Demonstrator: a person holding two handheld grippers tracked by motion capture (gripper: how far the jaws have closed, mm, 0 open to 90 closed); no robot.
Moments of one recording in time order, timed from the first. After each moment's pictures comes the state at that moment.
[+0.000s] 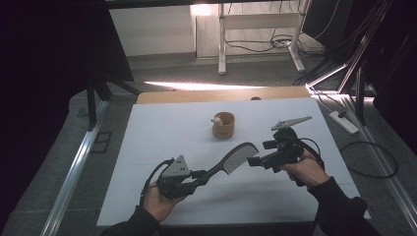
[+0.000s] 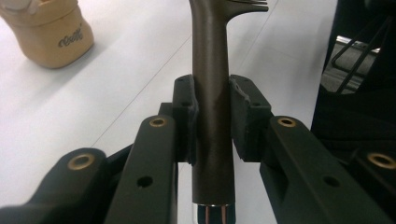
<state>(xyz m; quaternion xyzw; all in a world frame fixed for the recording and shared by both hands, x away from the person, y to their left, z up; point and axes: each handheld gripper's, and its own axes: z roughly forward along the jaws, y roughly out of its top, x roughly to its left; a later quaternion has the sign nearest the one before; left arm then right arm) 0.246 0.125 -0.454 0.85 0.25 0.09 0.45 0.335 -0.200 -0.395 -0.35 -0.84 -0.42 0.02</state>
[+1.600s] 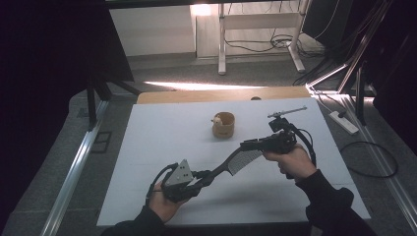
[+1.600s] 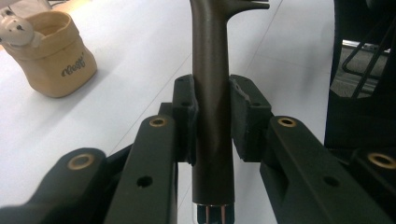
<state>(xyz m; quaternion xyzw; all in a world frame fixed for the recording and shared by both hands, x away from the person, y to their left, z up) 0.242 0.117 -0.466 0.85 0.22 0.13 0.47 0.356 -0.189 -0.387 -0.40 -0.79 -0.45 0.12</state>
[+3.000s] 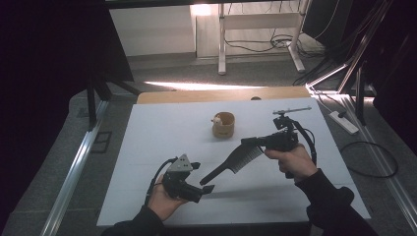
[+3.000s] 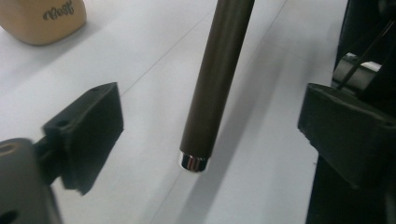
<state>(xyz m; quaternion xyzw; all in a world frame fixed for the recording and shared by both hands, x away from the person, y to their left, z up) 0.264 0.123 -0.478 0.84 0.29 0.05 0.45 0.359 -0.195 -0.384 -0.40 -0.75 -0.49 0.17</state>
